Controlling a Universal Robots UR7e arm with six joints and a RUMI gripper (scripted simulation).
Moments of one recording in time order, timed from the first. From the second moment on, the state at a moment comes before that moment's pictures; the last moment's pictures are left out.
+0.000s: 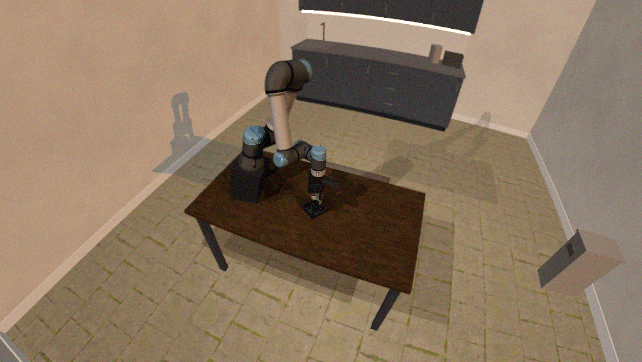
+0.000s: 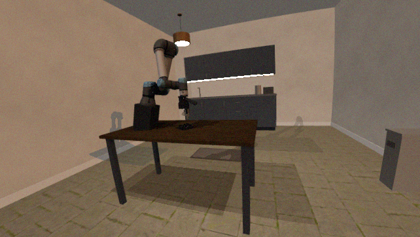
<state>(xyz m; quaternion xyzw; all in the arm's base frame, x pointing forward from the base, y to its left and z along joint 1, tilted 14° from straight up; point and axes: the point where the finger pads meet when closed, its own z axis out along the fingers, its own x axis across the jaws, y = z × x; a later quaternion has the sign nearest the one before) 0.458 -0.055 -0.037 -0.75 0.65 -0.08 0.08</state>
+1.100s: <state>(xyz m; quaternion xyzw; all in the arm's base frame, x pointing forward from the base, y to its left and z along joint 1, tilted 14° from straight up) 0.466 -0.054 -0.065 -0.74 0.66 -0.08 0.08</state>
